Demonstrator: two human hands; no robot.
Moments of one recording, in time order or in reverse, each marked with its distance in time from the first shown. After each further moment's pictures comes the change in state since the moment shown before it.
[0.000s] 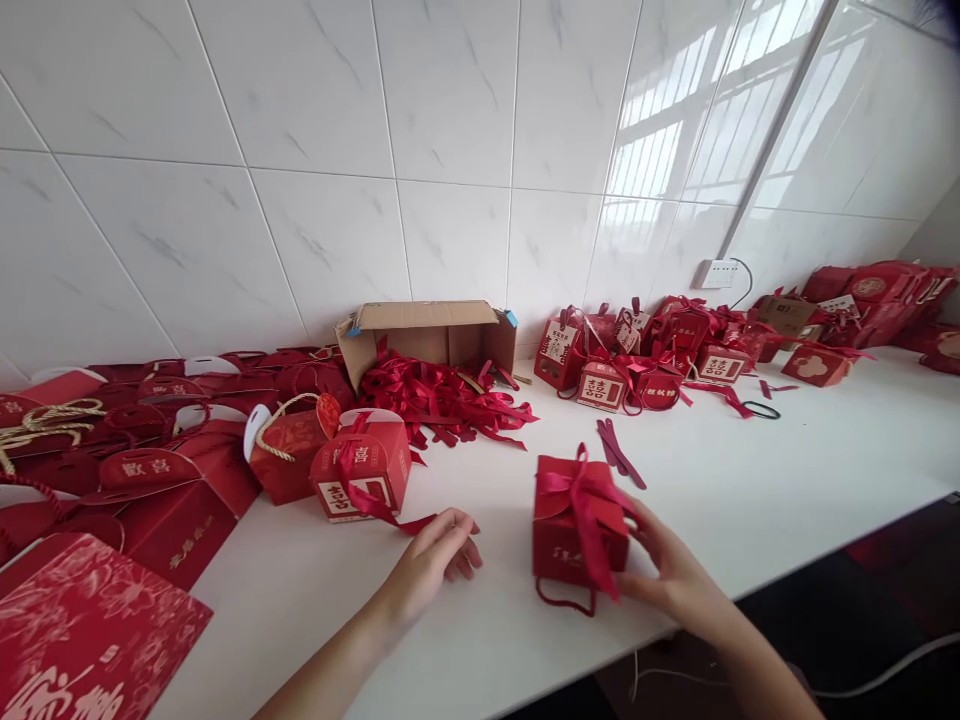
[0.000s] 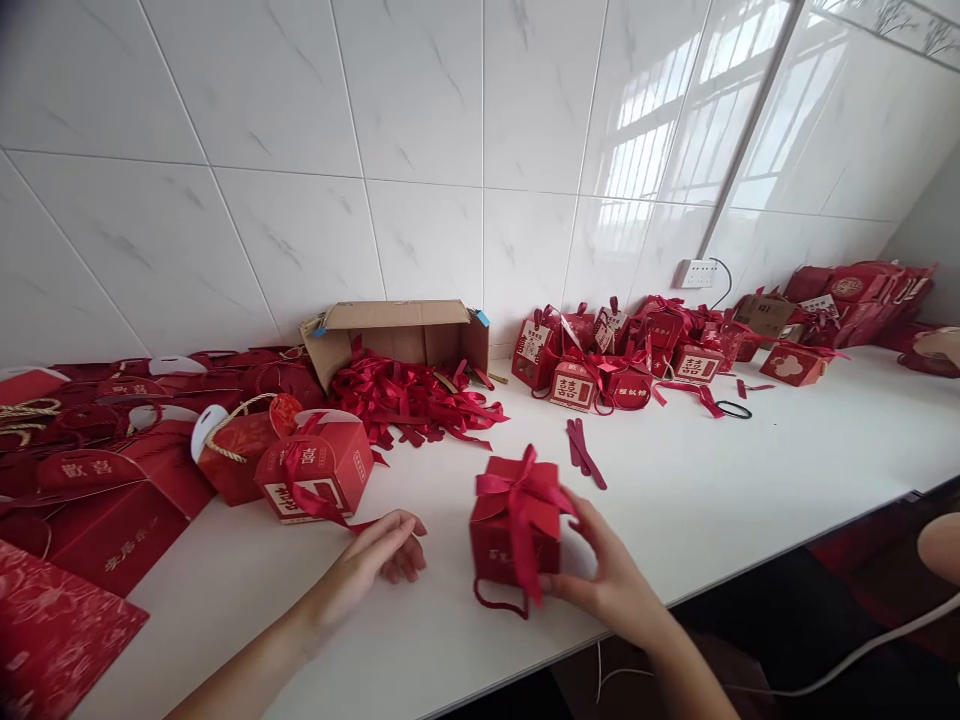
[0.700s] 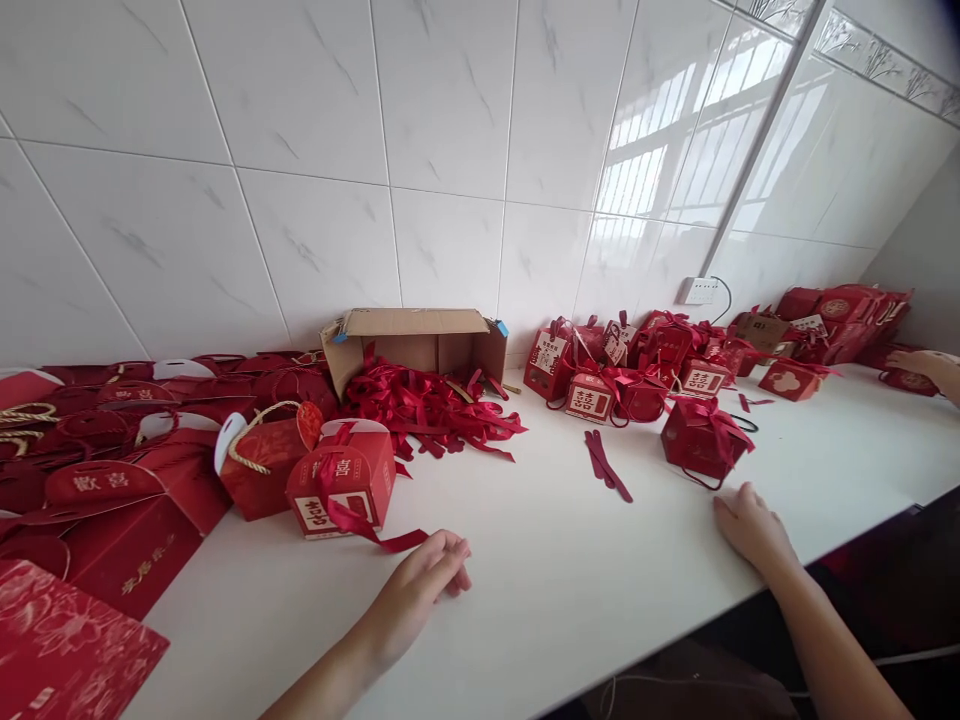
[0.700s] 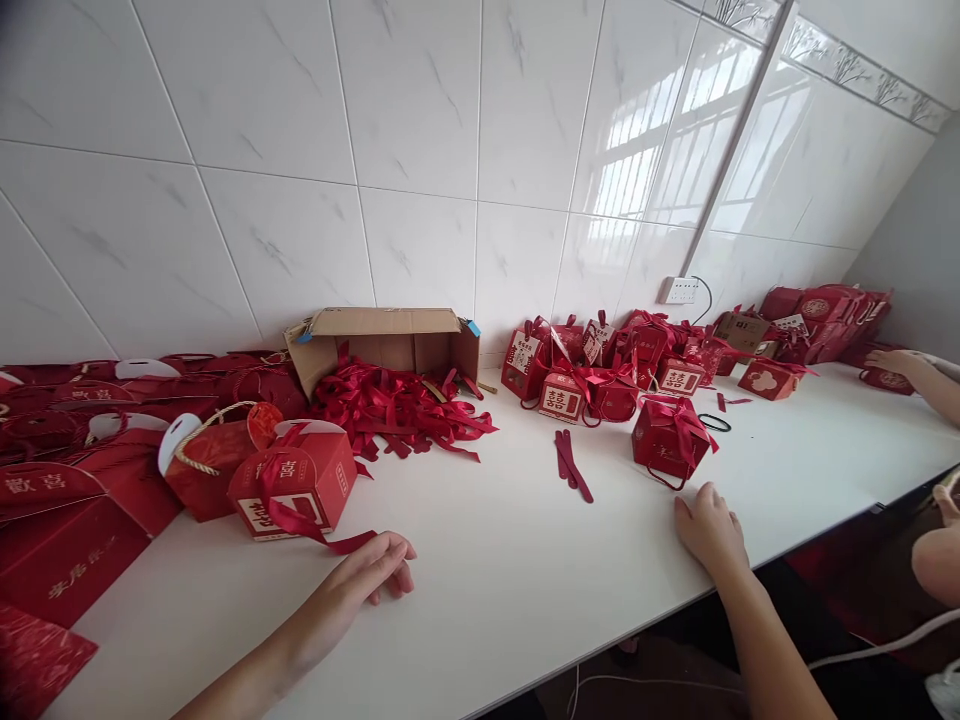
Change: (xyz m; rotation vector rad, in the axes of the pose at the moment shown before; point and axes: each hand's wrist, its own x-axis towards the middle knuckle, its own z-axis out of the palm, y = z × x) left_hand -0.007 0.004 0.008 0.030 0.032 -0.012; right_hand 0.029 0.103 -0.161 -0.777 0.649 0.532
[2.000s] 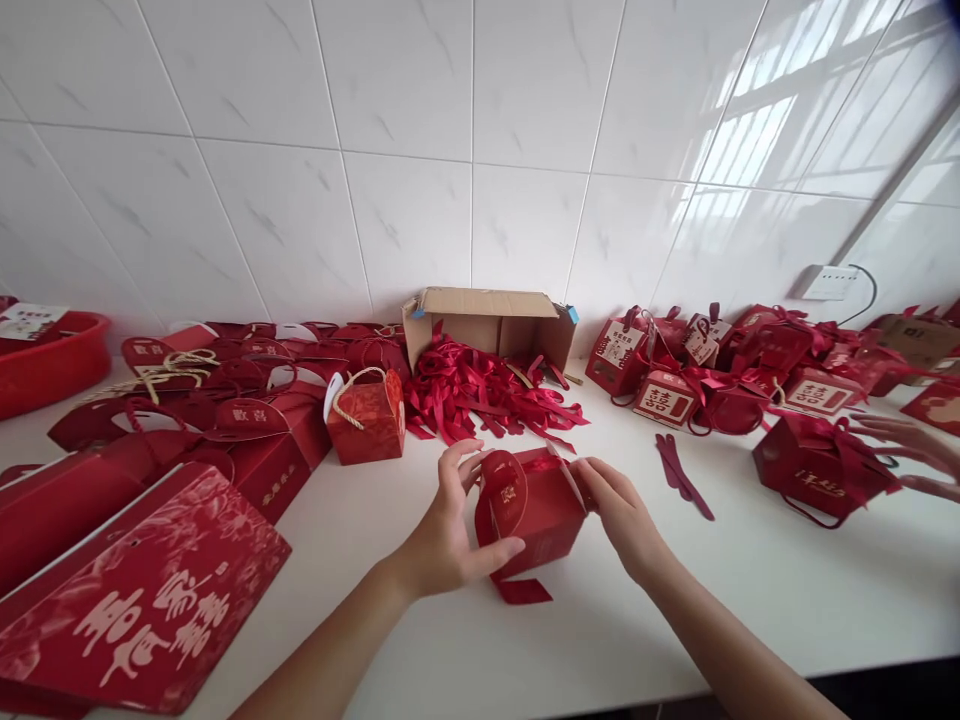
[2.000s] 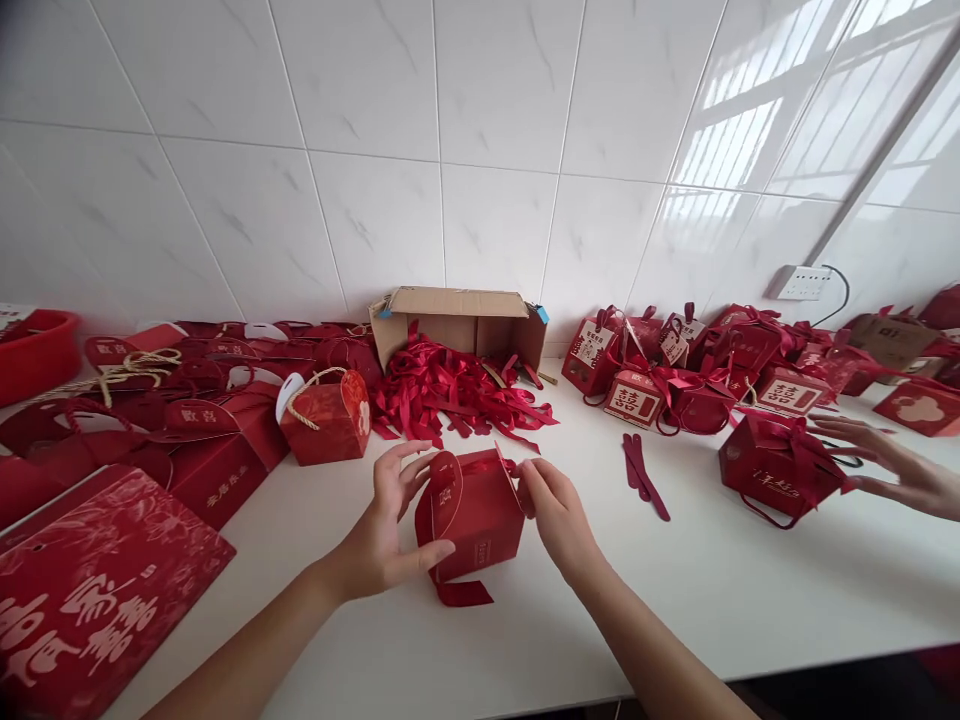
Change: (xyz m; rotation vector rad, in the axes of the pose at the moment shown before) left_hand 0.001 -0.002 -0.036 0.120 0.080 0.651; right_hand -0.176 -0.251 0.020 0.942 -0.801 -0.254
